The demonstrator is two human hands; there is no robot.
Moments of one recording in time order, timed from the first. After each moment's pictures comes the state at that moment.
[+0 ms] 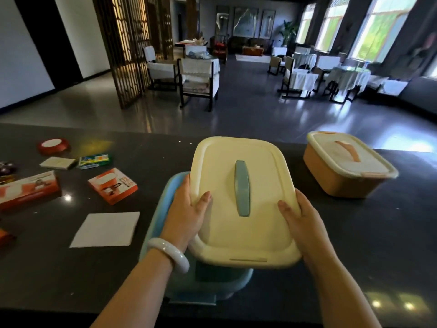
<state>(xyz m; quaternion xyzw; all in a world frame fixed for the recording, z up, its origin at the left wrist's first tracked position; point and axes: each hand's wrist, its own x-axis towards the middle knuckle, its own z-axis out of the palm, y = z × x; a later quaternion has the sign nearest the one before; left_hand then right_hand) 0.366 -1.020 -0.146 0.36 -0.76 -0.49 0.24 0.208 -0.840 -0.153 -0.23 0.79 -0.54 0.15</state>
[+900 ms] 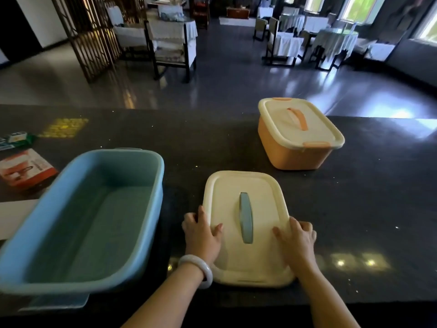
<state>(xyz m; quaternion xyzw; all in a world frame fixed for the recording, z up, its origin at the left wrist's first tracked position) 0.197 -0.855 -0.291 0.46 -0.81 -0.35 0.07 0.064 -0.689 -0.285 -0.12 0.93 -0.32 0.15</state>
